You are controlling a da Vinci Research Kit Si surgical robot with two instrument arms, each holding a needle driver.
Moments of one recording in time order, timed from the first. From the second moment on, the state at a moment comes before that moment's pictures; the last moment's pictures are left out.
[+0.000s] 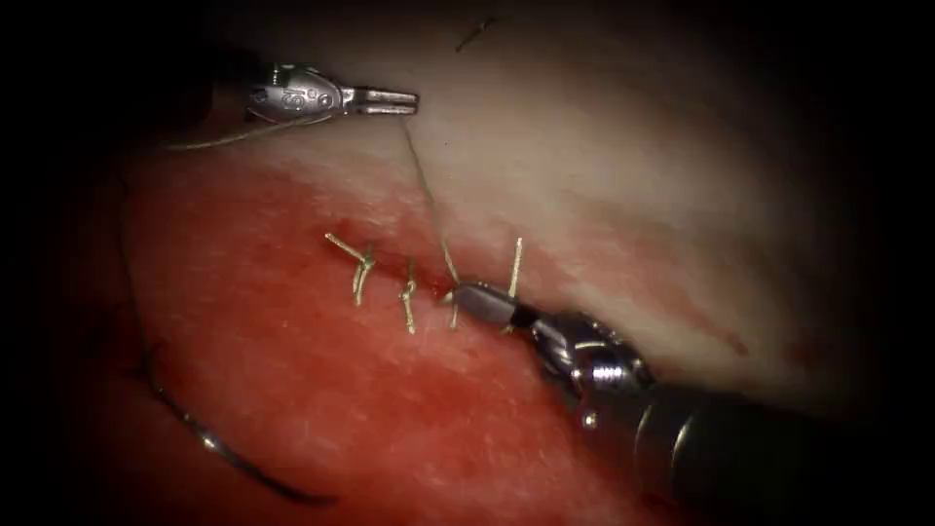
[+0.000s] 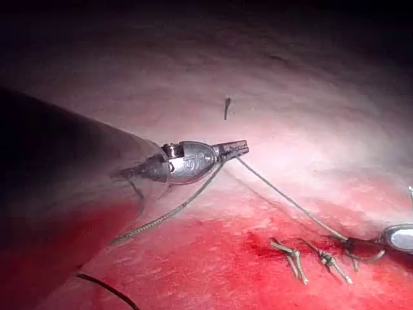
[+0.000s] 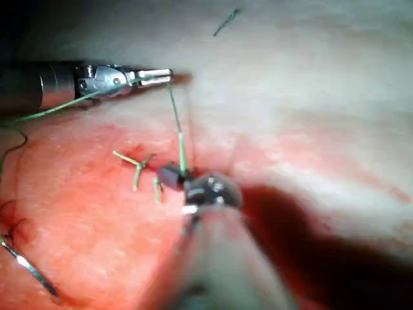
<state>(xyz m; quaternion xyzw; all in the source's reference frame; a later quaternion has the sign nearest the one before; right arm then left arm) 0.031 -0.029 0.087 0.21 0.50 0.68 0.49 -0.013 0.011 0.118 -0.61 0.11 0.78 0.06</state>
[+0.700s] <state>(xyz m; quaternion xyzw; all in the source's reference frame) 0.035 -0.038 0.083 0.24 0.56 0.55 0.57 -0.015 0.016 0.124 -0.62 0.12 0.77 0.10</state>
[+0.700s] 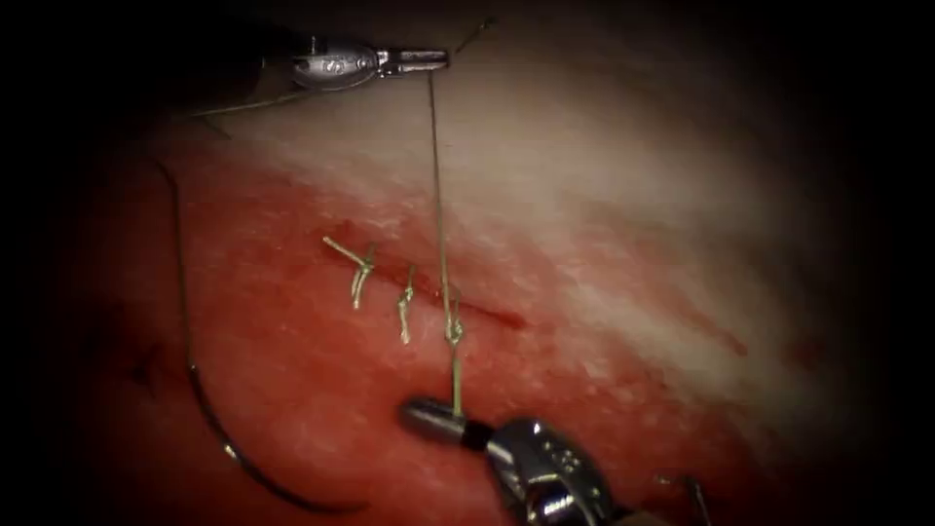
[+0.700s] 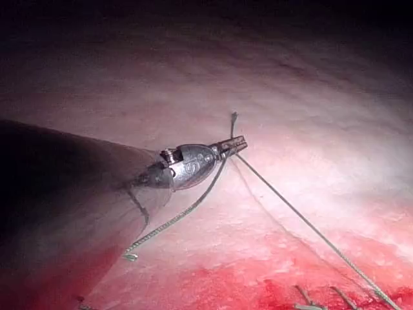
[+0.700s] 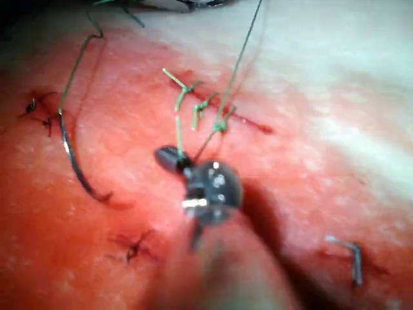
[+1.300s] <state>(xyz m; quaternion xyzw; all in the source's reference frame) 0.034 -0.035 0.084 0.21 0.57 0.55 0.57 -0.017 0.021 0.129 -0.61 0.14 0.77 0.11</state>
